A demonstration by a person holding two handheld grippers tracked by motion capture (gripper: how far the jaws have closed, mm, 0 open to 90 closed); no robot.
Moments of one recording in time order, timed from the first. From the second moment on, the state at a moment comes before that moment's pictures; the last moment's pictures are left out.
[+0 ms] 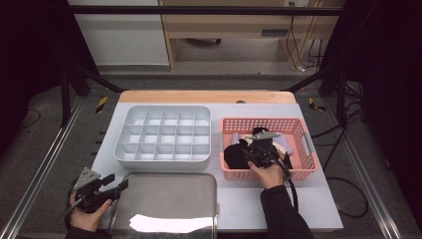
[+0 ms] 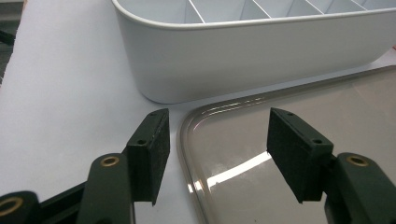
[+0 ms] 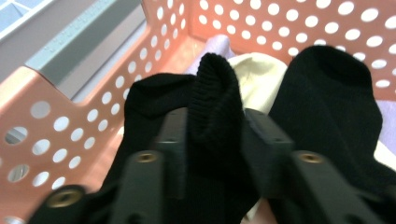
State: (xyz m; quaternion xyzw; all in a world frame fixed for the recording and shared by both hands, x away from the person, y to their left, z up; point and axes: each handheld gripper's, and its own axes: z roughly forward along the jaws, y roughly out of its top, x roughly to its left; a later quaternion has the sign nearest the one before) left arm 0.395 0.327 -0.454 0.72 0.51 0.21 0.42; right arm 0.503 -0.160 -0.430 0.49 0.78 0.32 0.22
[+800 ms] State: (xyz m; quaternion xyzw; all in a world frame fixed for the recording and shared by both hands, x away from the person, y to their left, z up) left arm 0.394 0.323 -0.453 0.72 0.51 0.21 0.41; right arm 0.488 -0.188 -0.368 0.48 0.72 0.46 0.22
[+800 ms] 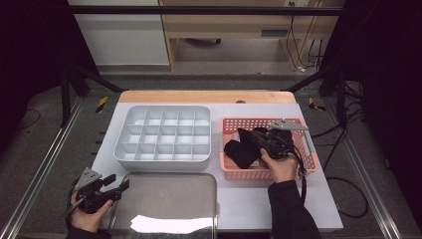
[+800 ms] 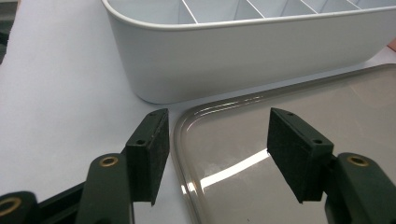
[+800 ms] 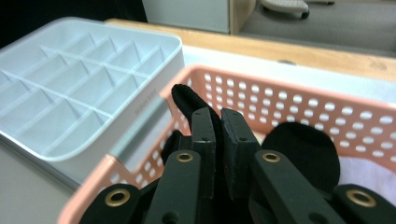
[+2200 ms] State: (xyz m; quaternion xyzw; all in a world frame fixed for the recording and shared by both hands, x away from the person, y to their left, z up) left arm 0.396 0.318 -0.455 0.74 0.51 0.21 0.40; right arm 0.500 -0.188 -0.393 0.48 0.75 0.40 0.21
